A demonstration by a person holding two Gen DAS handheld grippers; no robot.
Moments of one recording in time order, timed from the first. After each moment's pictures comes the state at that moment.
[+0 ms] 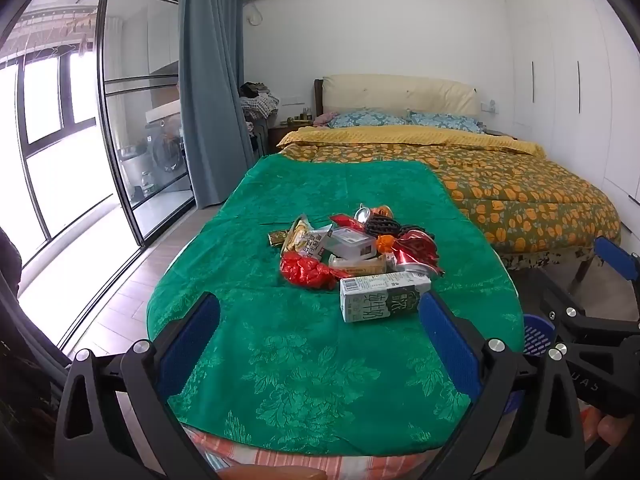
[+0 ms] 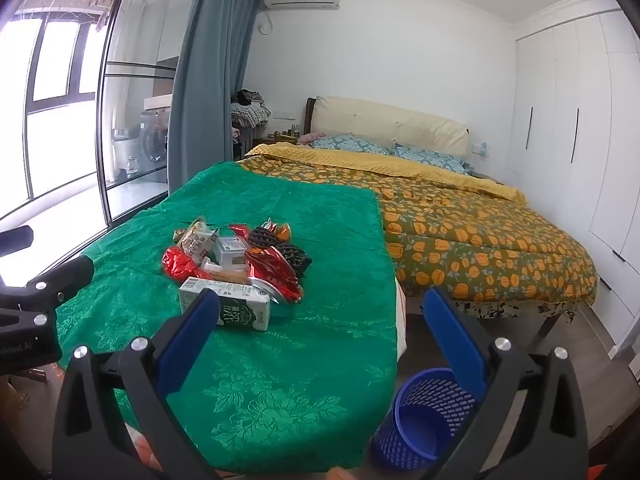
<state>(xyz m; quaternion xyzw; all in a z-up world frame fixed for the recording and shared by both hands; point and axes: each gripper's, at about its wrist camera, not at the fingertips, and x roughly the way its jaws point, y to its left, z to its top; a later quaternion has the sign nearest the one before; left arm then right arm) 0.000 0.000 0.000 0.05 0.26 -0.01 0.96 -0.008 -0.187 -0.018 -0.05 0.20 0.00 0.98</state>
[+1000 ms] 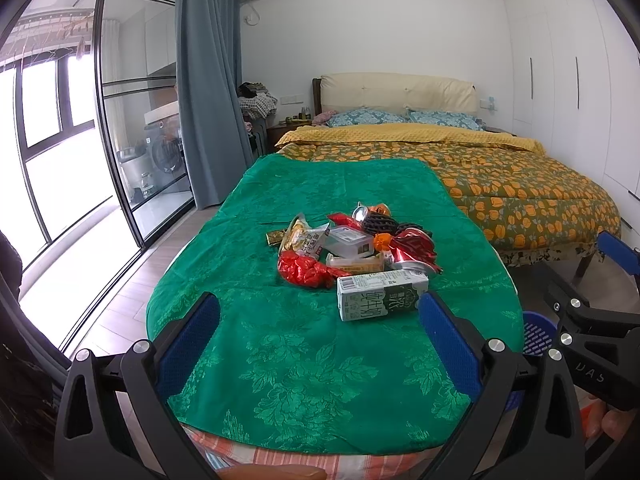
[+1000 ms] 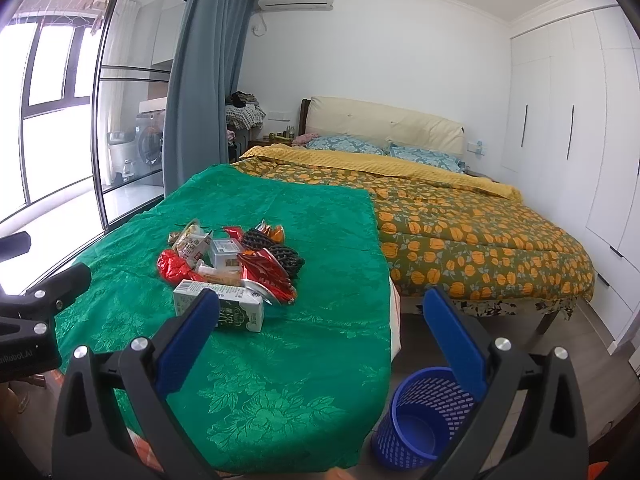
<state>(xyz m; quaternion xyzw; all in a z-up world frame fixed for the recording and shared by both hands) 0.001 0.000 0.000 0.05 0.26 -0.01 0.96 -0.011 -0.194 -0.015 -0.05 0.20 -0.01 0.98</state>
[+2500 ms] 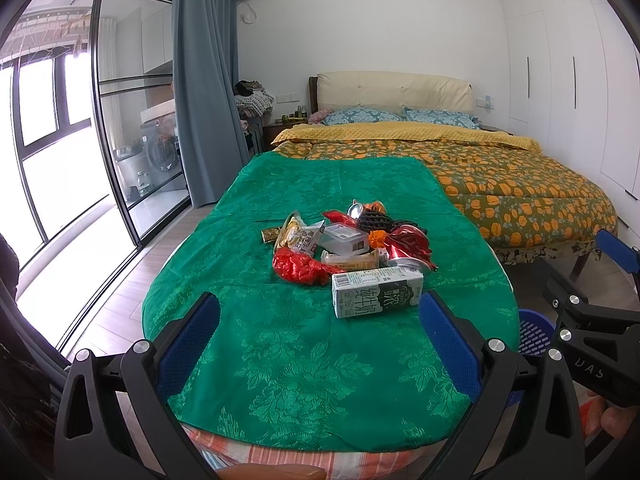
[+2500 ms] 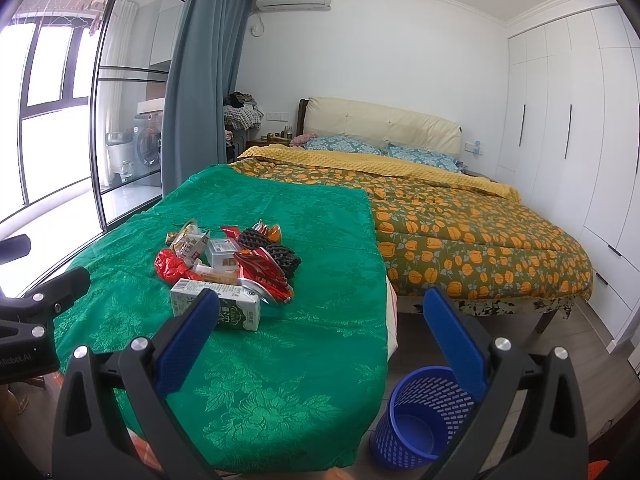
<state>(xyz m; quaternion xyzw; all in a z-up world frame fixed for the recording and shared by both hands) -0.001 -0.002 -0.002 0.05 0.26 -0.01 0.96 -0.012 -0.195 -0.015 -0.05 0.20 -0.01 0.98</state>
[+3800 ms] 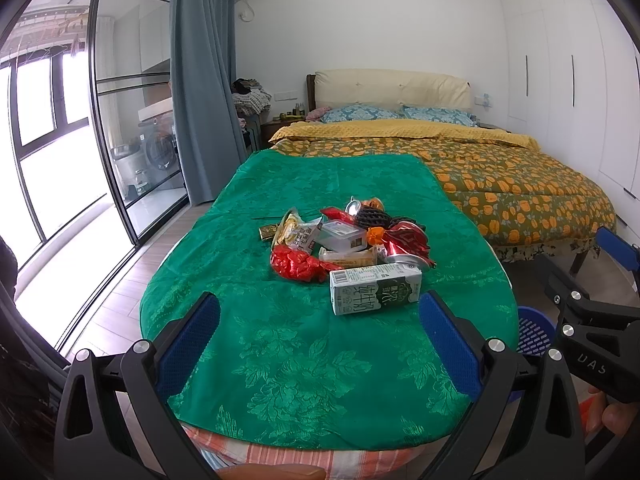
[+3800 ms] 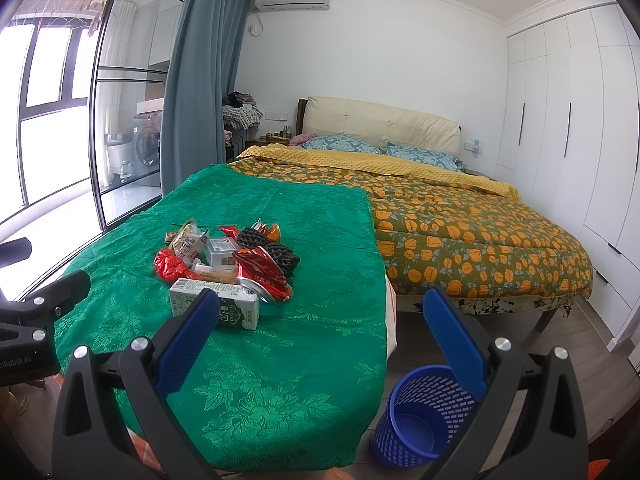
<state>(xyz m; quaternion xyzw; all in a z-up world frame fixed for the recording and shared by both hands) 0.000 -0.007 -0.005 0.05 0.26 -0.01 0.96 -0.012 -0.195 -0.016 -0.05 0.20 -0.01 0.98</state>
